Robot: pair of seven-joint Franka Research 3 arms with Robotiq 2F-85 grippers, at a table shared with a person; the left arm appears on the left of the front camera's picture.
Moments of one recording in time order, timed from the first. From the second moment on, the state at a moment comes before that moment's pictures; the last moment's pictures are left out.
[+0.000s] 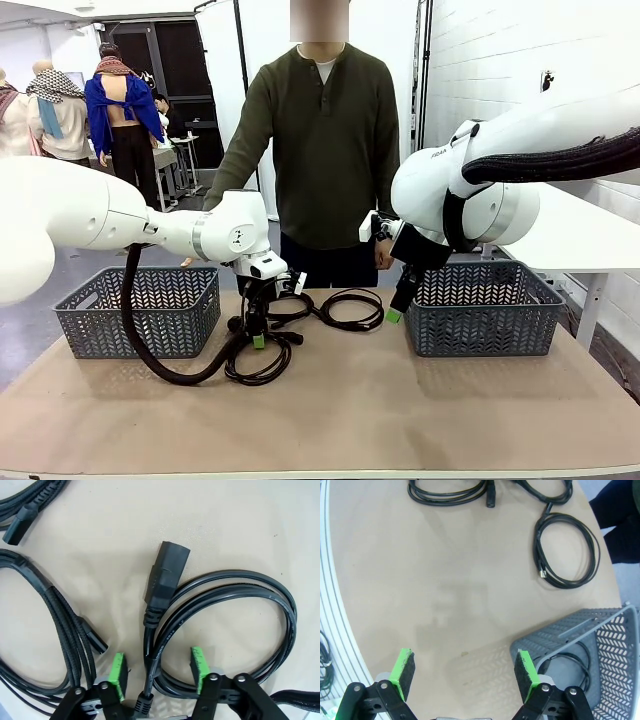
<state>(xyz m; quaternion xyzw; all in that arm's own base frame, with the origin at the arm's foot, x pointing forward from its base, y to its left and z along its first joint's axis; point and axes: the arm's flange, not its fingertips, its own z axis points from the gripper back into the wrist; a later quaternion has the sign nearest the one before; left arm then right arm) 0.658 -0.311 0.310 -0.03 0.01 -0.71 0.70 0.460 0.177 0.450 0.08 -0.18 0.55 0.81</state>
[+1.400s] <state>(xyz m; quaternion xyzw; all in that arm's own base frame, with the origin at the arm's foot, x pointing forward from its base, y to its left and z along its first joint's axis) 0.620 -0.308 0.347 -0.02 0.03 -0.70 0.71 0.460 0.177 0.450 0.08 -0.18 0.55 0.81</state>
